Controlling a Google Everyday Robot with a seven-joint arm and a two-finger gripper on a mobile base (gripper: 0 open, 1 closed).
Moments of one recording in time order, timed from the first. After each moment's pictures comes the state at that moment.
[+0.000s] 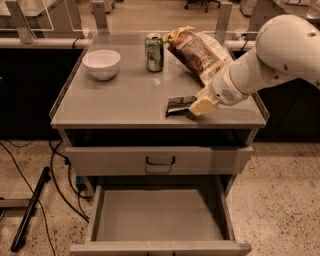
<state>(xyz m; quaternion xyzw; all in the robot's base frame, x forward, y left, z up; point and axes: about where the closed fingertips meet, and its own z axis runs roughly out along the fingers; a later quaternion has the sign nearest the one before) 0.600 -0.125 0.851 -0.51 0.80 0.10 0.32</state>
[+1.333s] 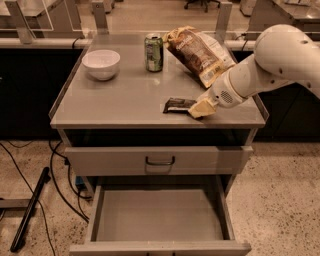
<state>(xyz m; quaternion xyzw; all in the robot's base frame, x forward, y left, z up) 0.615 -0.129 0.824 -0.47 0.82 0.14 0.30</state>
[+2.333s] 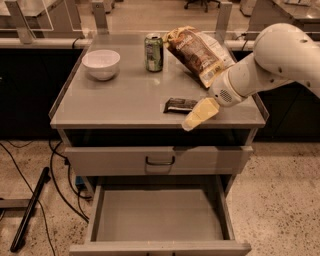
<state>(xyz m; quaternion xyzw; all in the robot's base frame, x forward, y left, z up) 0.617 -0.126 0.827 -0.46 0.82 0.14 0.30</state>
